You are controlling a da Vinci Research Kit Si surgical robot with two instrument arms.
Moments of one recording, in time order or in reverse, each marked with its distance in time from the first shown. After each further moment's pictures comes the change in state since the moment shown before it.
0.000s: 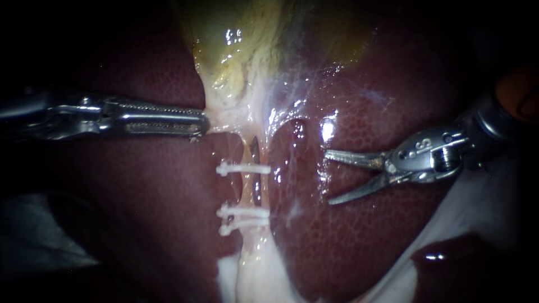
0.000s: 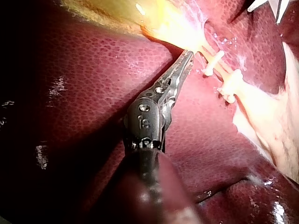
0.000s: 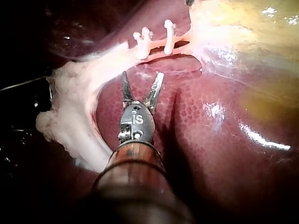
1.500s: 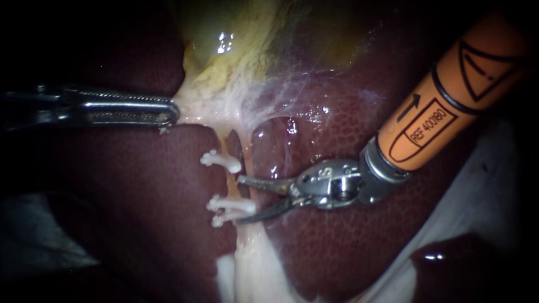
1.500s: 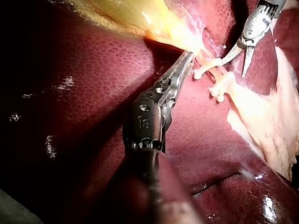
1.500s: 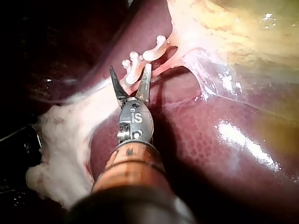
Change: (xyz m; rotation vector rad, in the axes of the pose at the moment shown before) right arm 0.000 -0.001 0.015 0.233 0.092 0.140; left arm 0.004 0.003 -0.006 0.001 0.021 -0.017
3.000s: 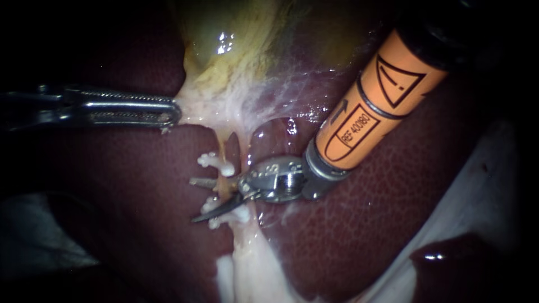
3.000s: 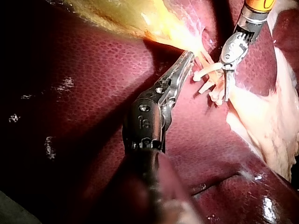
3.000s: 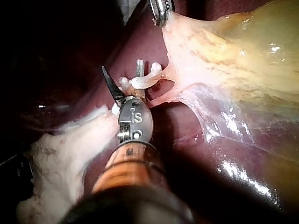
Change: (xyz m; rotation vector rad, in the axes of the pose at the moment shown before) right arm 0.002 0.002 0.009 0.143 0.066 0.008; left arm 0.000 0.000 0.000 0.002 0.001 -0.001
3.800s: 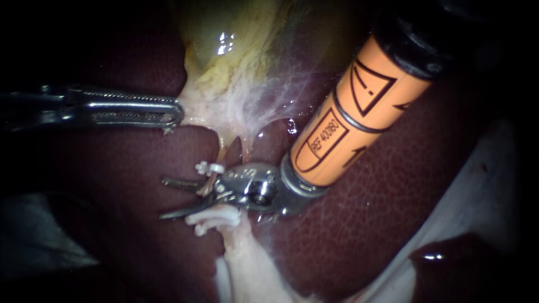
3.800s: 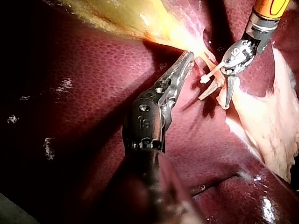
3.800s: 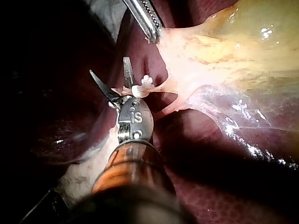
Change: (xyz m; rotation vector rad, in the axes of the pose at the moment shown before) right arm 0.005 -0.002 0.001 0.027 0.142 0.182; left arm 0.000 0.000 0.000 0.002 0.000 -0.001
